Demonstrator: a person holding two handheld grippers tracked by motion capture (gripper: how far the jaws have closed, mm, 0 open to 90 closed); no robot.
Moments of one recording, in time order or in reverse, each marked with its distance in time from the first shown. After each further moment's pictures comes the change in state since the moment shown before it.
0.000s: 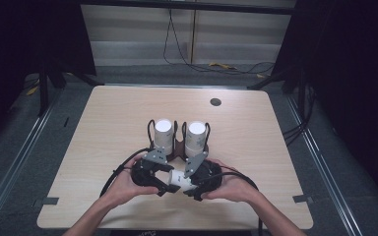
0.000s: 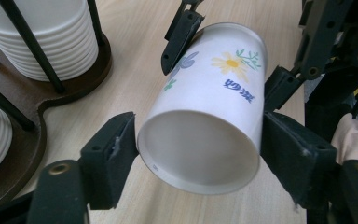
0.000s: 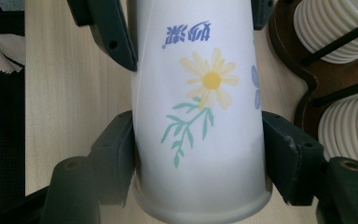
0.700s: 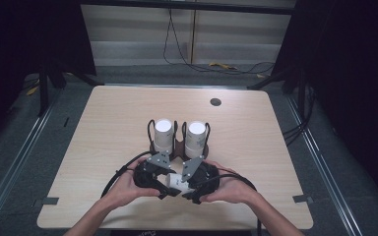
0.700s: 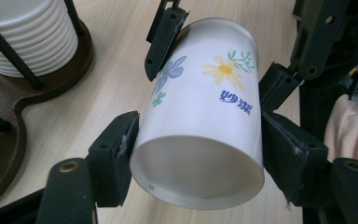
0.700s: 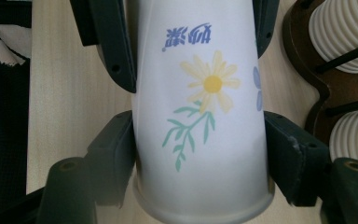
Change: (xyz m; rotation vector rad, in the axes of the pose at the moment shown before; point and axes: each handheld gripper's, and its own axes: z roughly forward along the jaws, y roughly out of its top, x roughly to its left) left arm -0.003 0.002 0.005 0.057 -0.046 0.032; right arm 0.006 0.002 0.006 0.008 0.008 -0.043
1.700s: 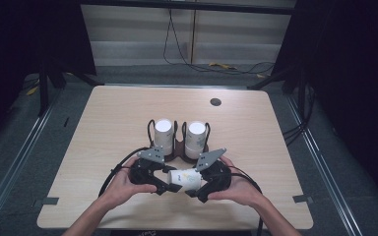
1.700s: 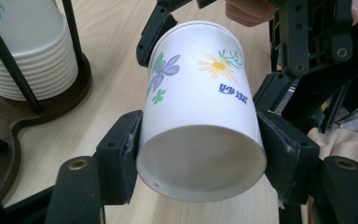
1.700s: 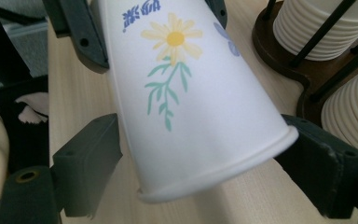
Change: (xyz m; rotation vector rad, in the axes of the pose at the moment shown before) left arm 0.002 -0.002 -0.011 -0.156 -0.042 -0.051; right arm -0.011 -0.030 -0.015 -0.218 0.028 0.222
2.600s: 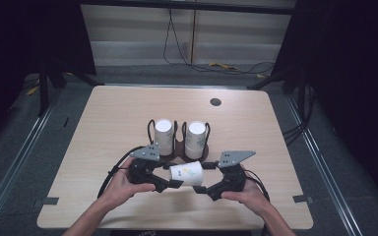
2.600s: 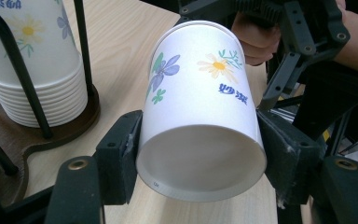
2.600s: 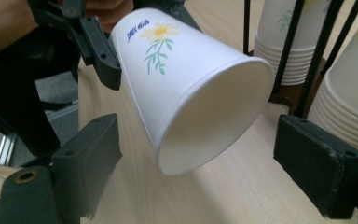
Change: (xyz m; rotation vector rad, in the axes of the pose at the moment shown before) left arm -0.001 -0.003 -0.005 -0.138 0.005 -0.015; right arm -0.006 -0.033 -0.026 -0.312 0.037 0.179
